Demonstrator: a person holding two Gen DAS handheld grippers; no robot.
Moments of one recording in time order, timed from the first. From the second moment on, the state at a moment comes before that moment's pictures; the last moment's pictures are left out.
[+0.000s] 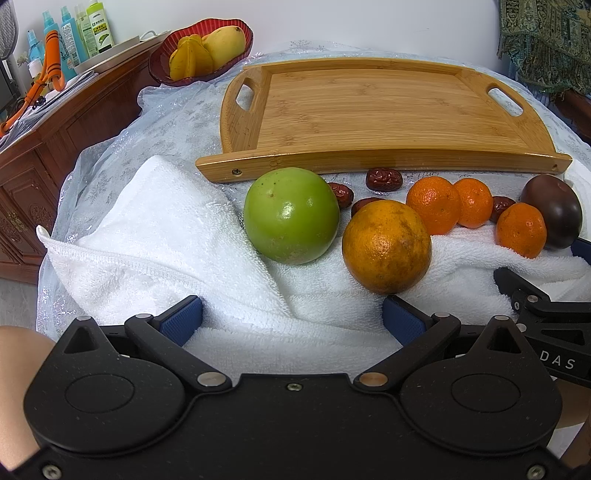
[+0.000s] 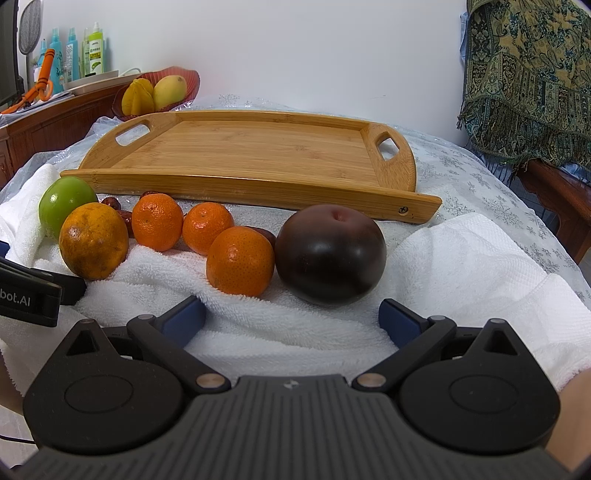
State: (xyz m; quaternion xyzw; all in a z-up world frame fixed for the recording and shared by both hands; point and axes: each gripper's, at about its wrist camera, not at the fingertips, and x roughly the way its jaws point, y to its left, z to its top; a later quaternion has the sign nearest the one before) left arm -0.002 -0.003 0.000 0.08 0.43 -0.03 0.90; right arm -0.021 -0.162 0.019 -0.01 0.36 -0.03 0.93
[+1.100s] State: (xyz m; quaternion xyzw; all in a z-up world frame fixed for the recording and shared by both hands) left arm -0.038 0.008 0.035 0.02 0.36 -0.09 0.93; right arm -0.041 -0.181 0.047 0.04 0.29 -0.02 0.95
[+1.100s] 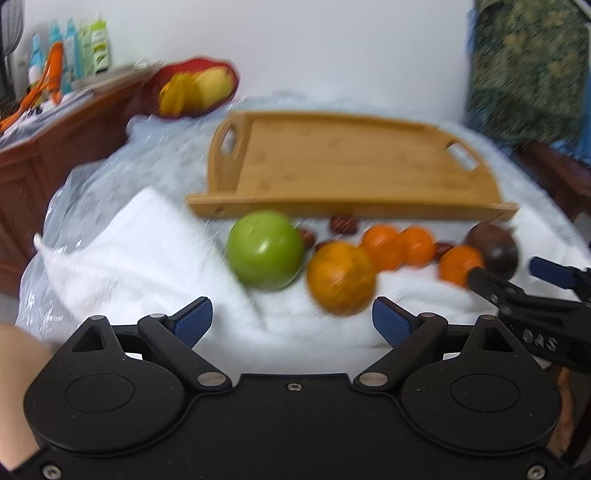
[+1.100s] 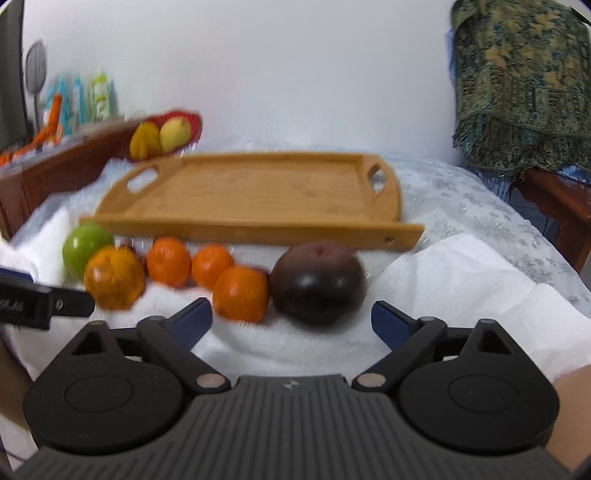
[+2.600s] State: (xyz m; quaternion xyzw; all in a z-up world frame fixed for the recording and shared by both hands) left arm -0.016 -0.017 0.001 0.00 0.35 -0.11 0.93; right arm -0.004 -0.201 0.031 0.03 0.34 0.00 0.94
